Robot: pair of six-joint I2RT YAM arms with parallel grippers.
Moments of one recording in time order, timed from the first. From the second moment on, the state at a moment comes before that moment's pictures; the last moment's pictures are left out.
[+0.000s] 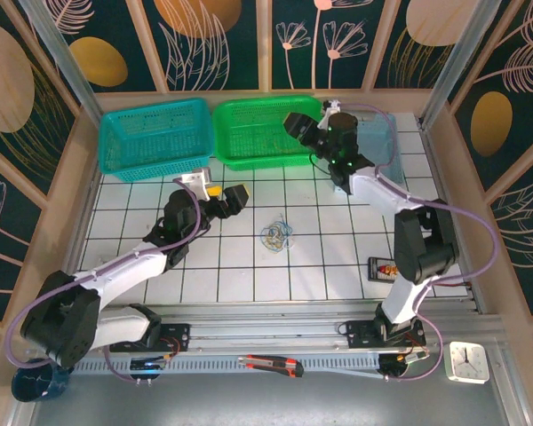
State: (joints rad) left arm -0.54 1.24 0.56 0.45 0.07 -0.66; right arm 0.40 1.72 1.23 0.30 -0.24 0.79
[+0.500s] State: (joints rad) left arm -0.53 1.29 0.58 0.32 0.15 -0.66; right arm 0.61 1.45 0.79 -0.01 -0.15 0.70
